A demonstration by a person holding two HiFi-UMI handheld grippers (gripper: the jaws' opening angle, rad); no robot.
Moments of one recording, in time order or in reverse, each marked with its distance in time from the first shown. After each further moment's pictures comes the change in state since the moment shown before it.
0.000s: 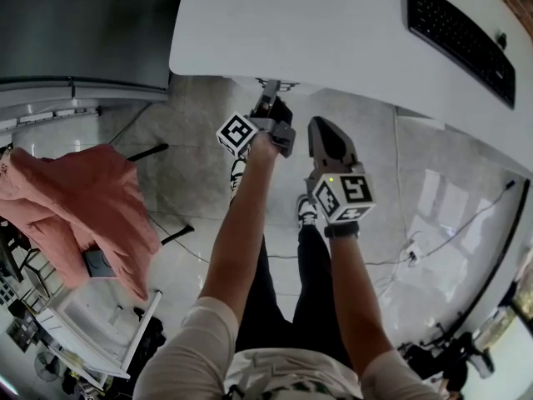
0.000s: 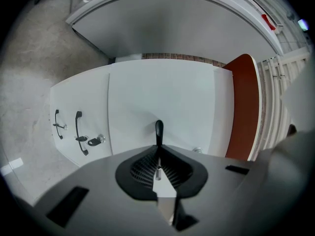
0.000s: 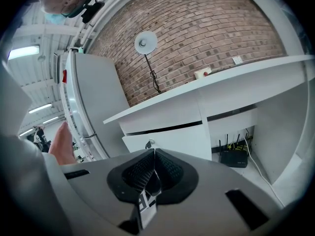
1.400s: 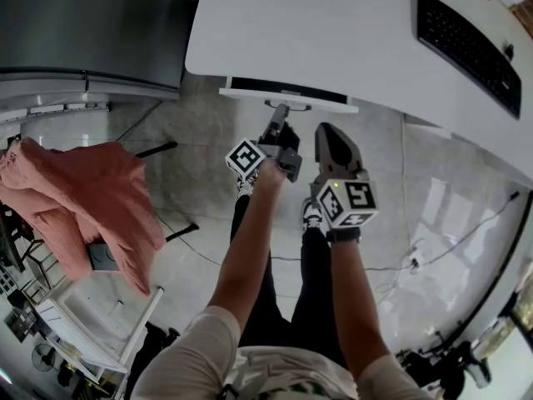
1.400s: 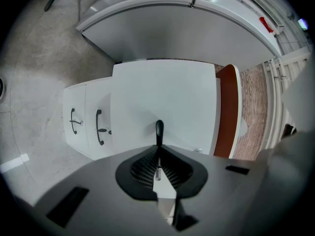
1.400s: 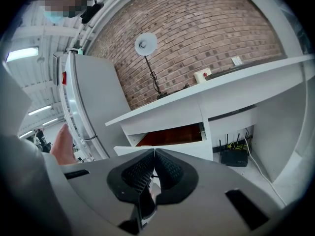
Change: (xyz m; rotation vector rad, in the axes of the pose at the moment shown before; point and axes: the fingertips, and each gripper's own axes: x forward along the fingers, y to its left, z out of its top) left arm -0.059 0.006 -0.018 -0.022 -0.017 0.065; right arm -0.004 0.010 0.004 0.014 -0.006 -0.003
